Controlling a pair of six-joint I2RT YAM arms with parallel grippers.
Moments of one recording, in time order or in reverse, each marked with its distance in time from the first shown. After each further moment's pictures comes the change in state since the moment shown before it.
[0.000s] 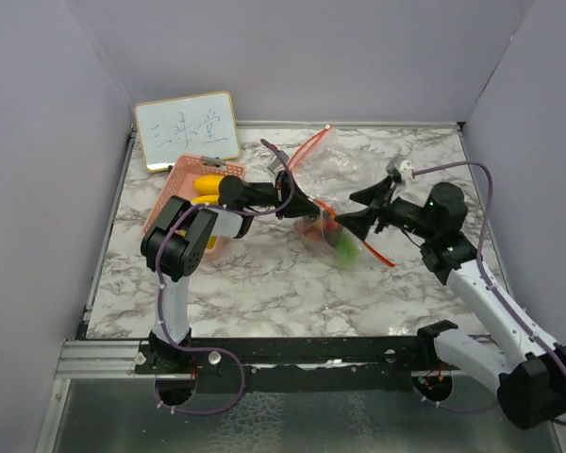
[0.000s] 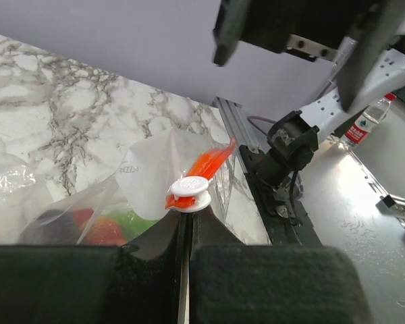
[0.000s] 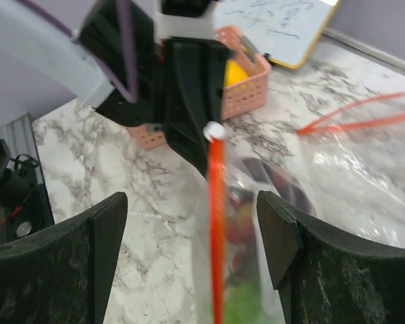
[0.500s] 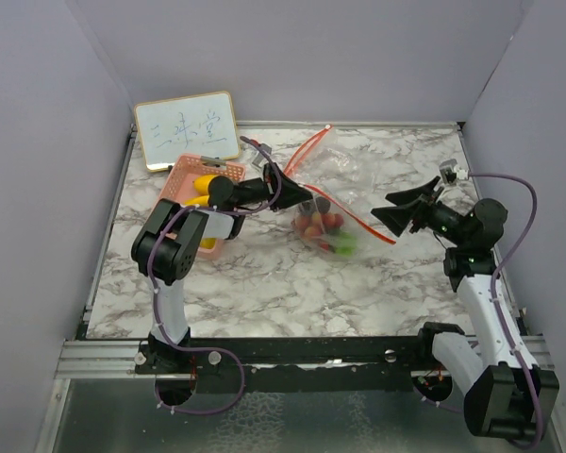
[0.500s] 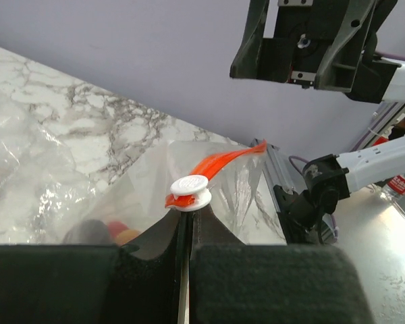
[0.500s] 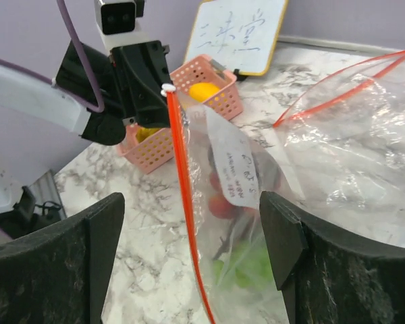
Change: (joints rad) left arm 0.037 -0.072 -0.063 -0.002 -0.177 0.040; right arm -0.293 -0.039 -0.106 0.220 -0.224 0.312
